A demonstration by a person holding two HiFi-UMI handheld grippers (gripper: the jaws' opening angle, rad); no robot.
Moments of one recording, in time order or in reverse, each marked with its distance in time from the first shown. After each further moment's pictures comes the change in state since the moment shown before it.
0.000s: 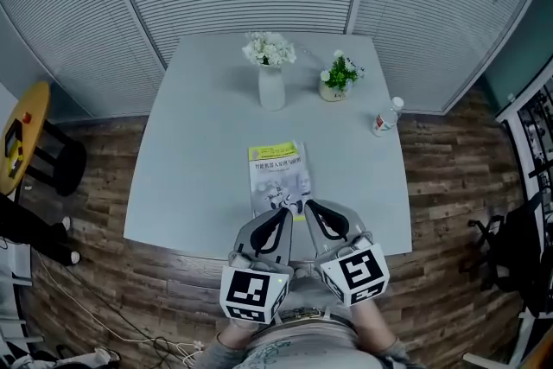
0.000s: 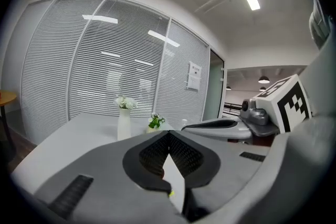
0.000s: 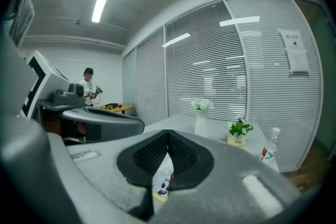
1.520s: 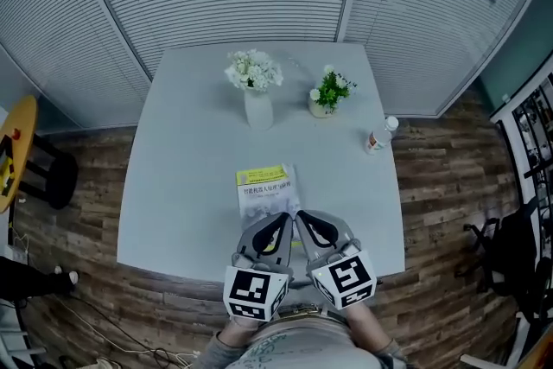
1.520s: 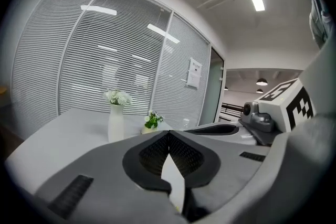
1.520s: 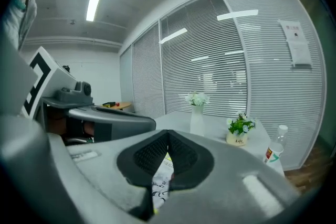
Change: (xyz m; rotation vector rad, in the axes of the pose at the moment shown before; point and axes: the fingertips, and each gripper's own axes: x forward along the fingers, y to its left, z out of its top) left arm 0.085 0.018 0.000 -0.016 0.035 -0.044; right arm 0.052 -0.051 -0.011 0.025 0.031 0.013
